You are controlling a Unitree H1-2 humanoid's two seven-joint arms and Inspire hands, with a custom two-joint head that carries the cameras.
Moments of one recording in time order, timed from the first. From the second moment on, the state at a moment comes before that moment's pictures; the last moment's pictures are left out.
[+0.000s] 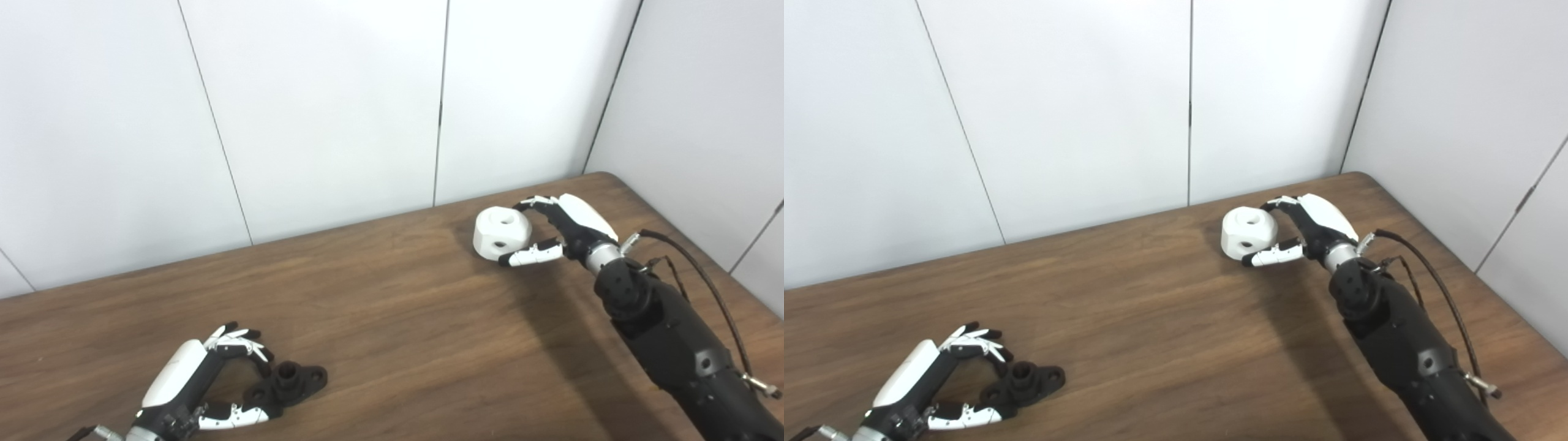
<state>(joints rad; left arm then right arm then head) -0.31 0.35 -0.25 0.27 0.43 -0.43 -0.16 -0.36 -0.60 0.03 0.15 -0.50 0.31 0.11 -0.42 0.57</state>
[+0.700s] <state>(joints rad) -0.28 0.37 -0.21 0.20 0.42 -0.41 -0.20 -0.41 -0.56 0.07 0.32 -0.59 0.22 -0.10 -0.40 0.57</state>
